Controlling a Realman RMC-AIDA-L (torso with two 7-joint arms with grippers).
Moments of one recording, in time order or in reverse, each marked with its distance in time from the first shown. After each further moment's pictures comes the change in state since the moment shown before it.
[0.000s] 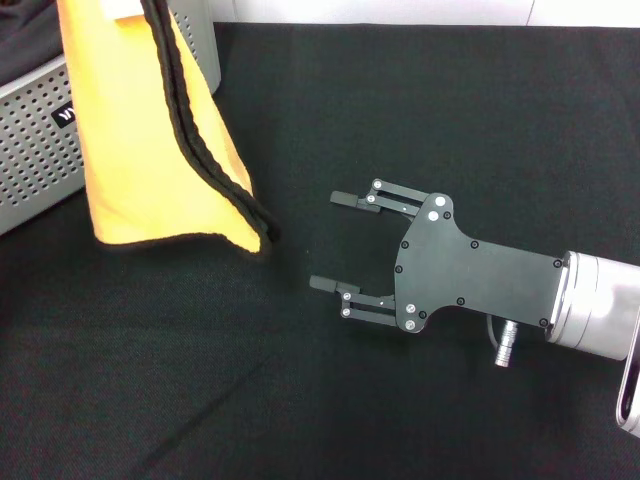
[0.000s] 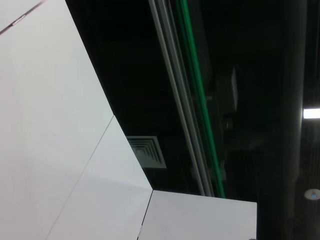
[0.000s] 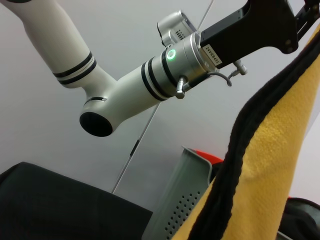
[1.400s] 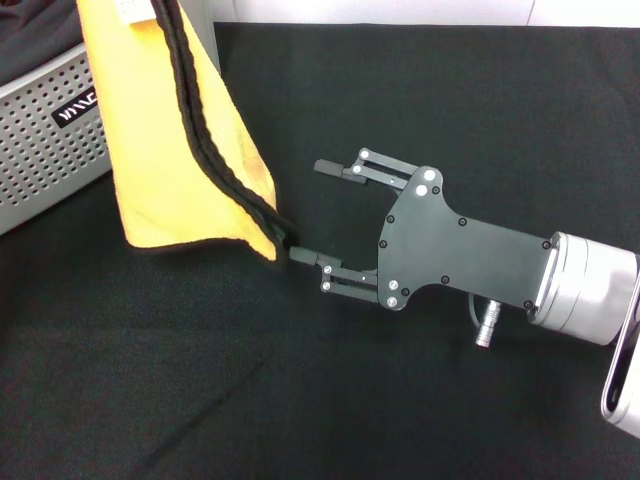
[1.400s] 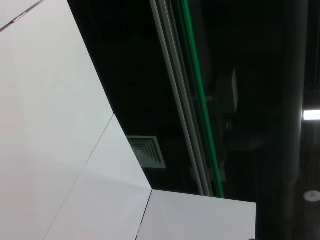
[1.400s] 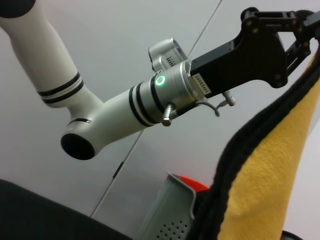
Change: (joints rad) left arm 0.000 -0.006 0.007 -0.003 0.000 0.000 0.000; right arm 0.031 0.006 -0.047 0.019 0.130 0.000 -0.117
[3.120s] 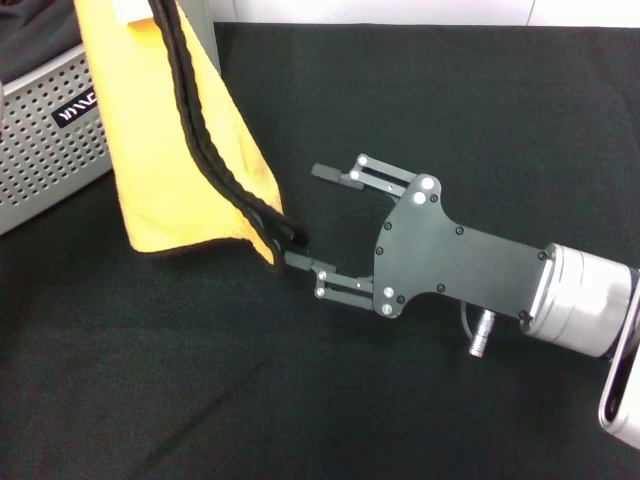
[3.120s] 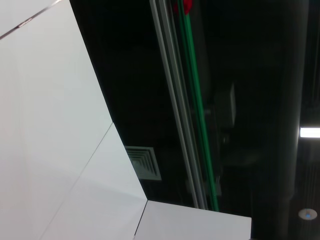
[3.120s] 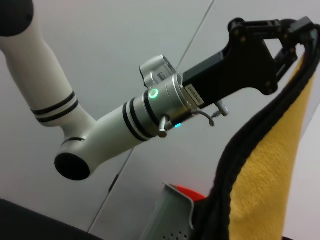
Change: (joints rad) left arm -0.029 0.002 0.014 -0.073 -0.038 0.037 0.000; right arm 0.021 0.000 -0.065 0.075 0.125 -0.036 -0.064
